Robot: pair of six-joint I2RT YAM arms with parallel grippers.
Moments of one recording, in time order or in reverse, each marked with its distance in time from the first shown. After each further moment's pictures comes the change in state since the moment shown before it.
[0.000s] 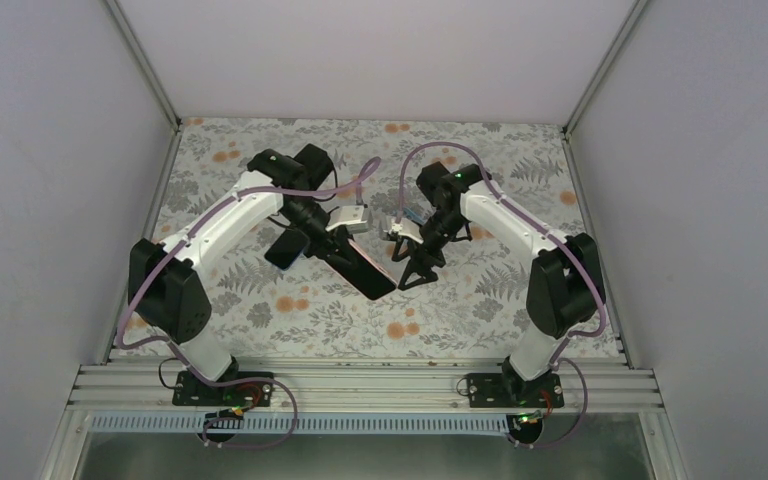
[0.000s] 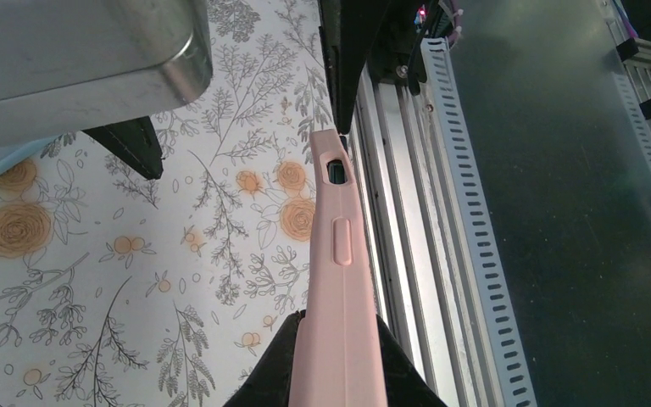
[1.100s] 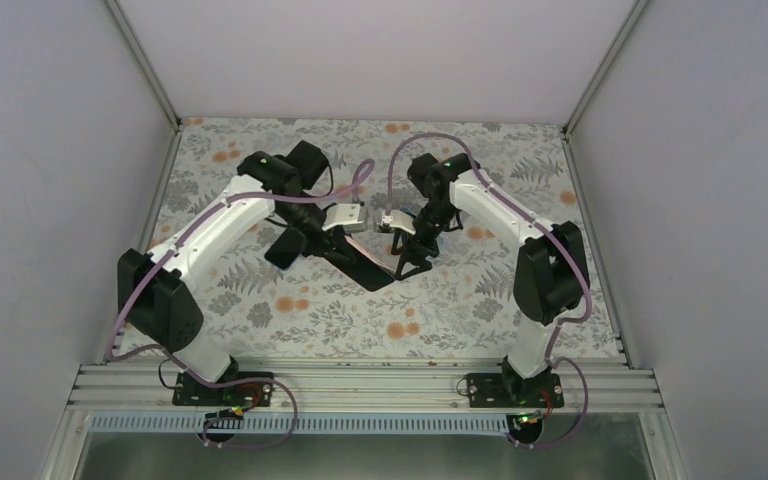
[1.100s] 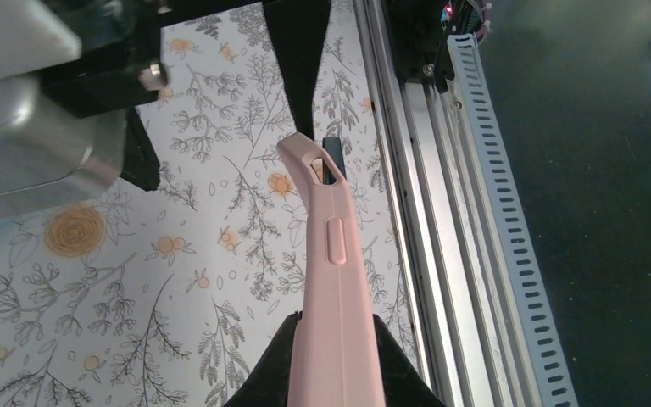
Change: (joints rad) left arm 0.003 -0.046 -0.017 0.043 -0.034 0.000; right arm 0.005 0.101 0.122 -0.040 0.073 0.046
